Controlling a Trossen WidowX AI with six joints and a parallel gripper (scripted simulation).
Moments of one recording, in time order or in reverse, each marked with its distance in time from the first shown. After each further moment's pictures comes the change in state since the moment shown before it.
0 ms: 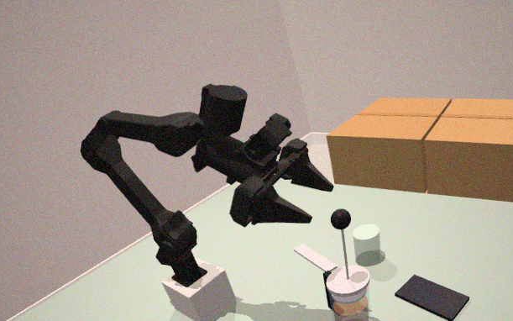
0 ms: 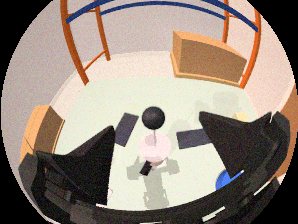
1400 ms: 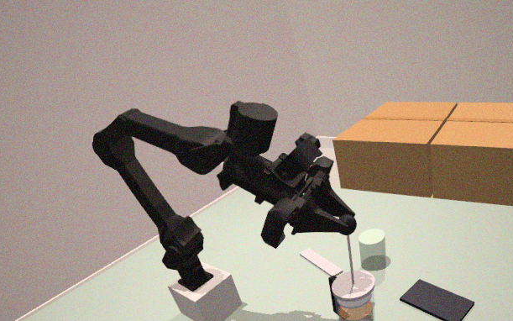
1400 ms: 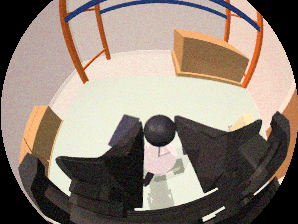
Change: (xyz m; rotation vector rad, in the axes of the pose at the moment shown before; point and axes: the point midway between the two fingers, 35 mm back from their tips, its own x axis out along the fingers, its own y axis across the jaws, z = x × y) arm 0.039 0.002 -0.005 0.003 0.004 0.006
